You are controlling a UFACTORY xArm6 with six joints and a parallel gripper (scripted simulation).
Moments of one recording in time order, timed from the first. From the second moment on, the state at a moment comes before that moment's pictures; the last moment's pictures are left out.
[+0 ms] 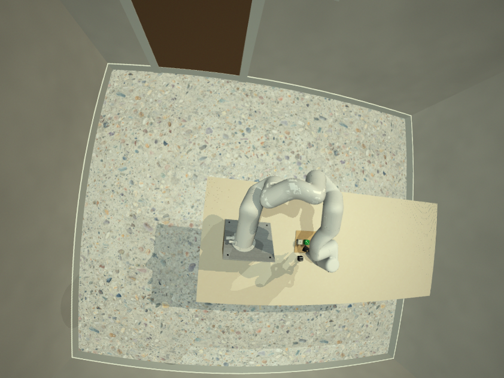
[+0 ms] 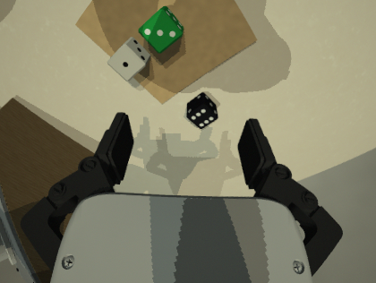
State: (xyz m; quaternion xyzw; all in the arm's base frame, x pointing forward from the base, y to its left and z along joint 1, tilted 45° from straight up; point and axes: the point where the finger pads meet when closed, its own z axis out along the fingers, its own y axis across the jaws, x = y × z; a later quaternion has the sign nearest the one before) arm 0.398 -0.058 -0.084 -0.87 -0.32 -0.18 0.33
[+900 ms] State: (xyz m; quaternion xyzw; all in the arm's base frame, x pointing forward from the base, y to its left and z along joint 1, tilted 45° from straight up) arm 0.378 -0.083 -0.118 -0.70 -0.60 -0.28 0.25
